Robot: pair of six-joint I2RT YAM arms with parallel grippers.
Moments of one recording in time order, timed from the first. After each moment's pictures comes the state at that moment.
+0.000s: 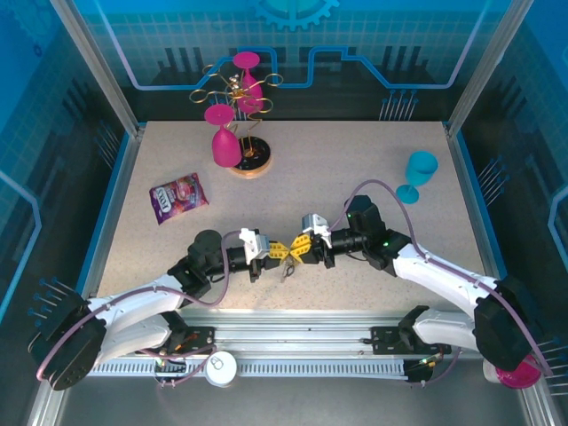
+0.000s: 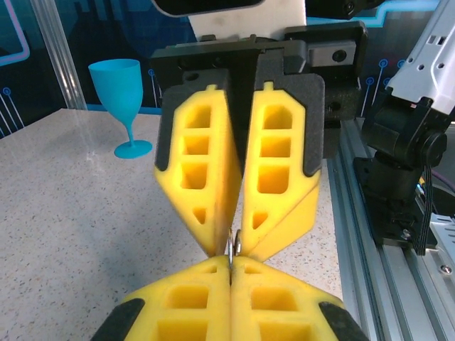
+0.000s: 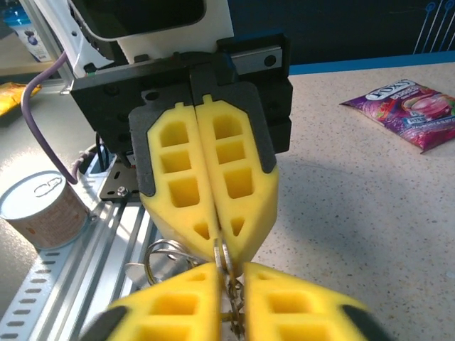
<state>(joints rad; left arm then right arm) -0.69 1.03 0.30 0.62 0.59 0.09 0.64 1.18 0.65 0.04 -0.87 -0.31</state>
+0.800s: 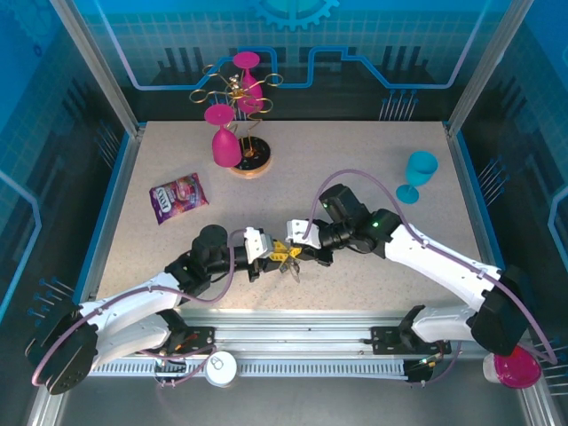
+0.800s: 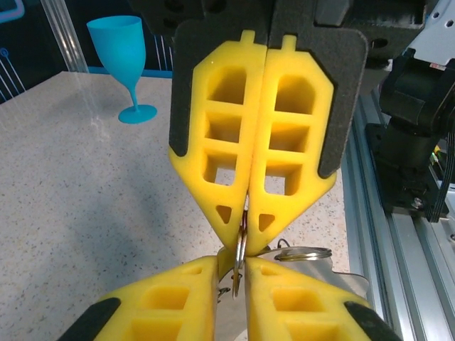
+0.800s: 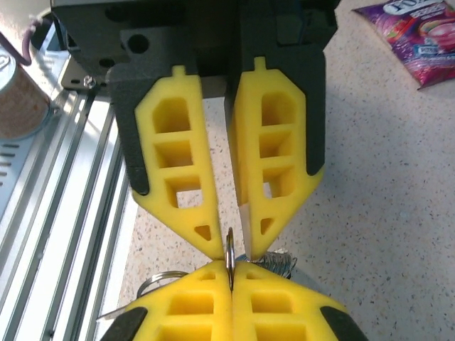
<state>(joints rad) -0.69 0.99 0.38 0.36 0.55 0.18 0.77 1.28 1.02 -0.62 -0.54 -0.68</state>
